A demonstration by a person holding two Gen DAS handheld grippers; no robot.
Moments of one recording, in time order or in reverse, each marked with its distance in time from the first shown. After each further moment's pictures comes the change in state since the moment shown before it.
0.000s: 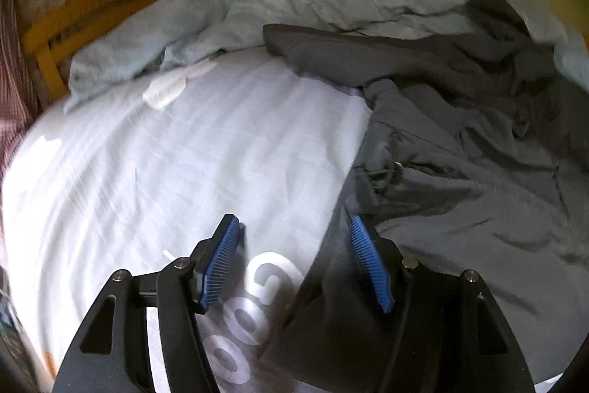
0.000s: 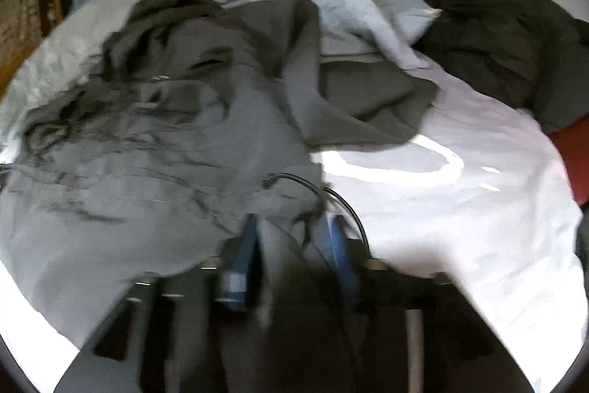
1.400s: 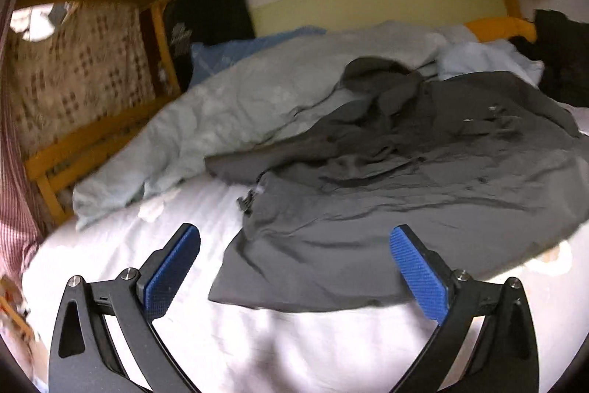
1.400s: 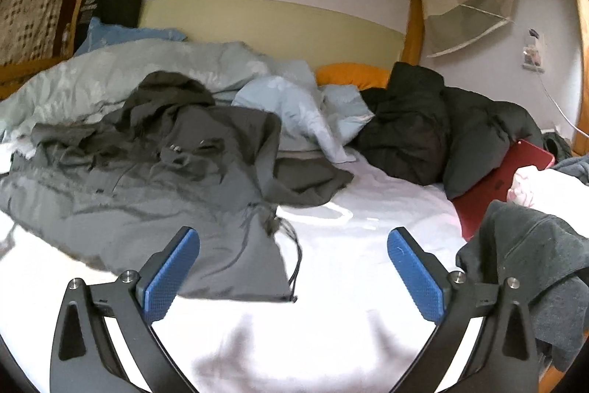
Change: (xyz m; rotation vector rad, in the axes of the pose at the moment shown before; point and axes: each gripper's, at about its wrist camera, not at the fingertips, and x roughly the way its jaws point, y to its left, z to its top) left arm -0.154 -0.072 -0.080 0.299 -0.477 -0.122; right arm -0.164 0.015 -0.059 -0.101 -0.371 -0.162
